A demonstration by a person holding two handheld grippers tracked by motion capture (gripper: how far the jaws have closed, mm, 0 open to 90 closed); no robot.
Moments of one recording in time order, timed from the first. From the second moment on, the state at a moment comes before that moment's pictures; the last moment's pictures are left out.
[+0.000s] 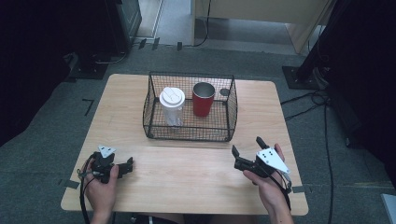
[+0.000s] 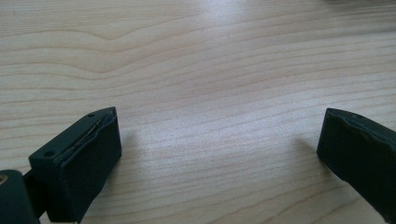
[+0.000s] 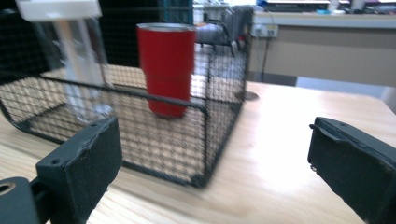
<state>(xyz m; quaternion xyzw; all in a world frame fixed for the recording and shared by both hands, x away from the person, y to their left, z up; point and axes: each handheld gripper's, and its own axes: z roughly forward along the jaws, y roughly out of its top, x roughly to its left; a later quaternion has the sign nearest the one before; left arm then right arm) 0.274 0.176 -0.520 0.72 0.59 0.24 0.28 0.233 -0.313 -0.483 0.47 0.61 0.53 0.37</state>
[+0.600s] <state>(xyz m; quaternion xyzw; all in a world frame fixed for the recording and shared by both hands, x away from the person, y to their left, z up) 0.274 0.176 -0.520 0.72 0.59 0.24 0.28 0.208 -0.352 -0.511 0.52 0.63 0.46 0.36</state>
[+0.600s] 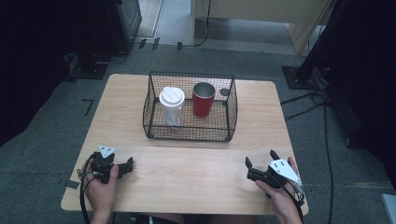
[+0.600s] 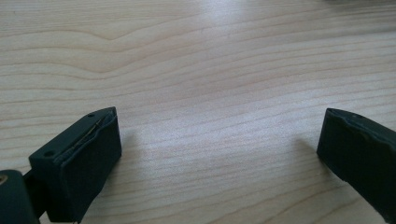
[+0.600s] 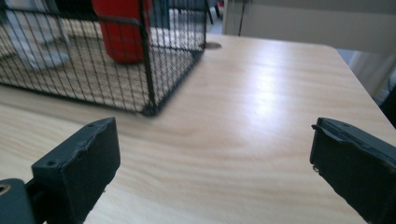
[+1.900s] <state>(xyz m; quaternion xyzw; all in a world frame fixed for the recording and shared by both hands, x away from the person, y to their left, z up) 0.273 0.176 -0.520 0.72 0.59 0.24 0.28 0.201 -0.421 -0.528 0.64 0.66 0.29 0.26</state>
